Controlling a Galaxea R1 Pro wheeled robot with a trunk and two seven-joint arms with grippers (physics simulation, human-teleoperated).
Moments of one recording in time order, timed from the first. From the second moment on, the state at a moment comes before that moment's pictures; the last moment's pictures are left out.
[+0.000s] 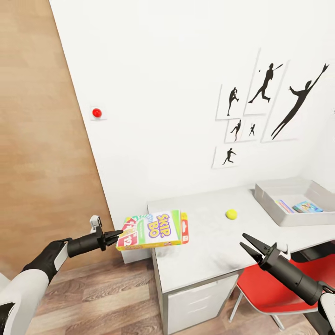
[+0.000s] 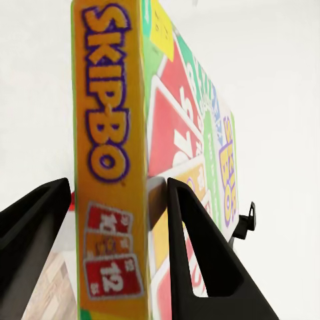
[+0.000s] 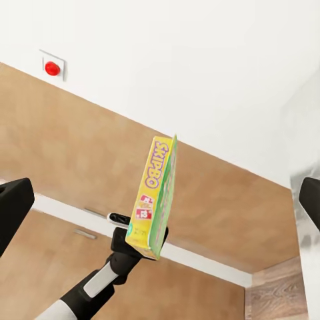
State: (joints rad) left arm -0.81 0.24 0.22 -0.39 0.17 0.90 -1.45; right arm -0.11 -0.18 -0.39 -1.56 -1.01 0.92 0.70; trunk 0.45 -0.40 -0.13
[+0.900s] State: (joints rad) left arm -0.81 0.24 0.22 -0.39 0.17 0.90 -1.45; right arm -0.11 -0.18 -0.36 -1.56 -1.01 0.91 0.70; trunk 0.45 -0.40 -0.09
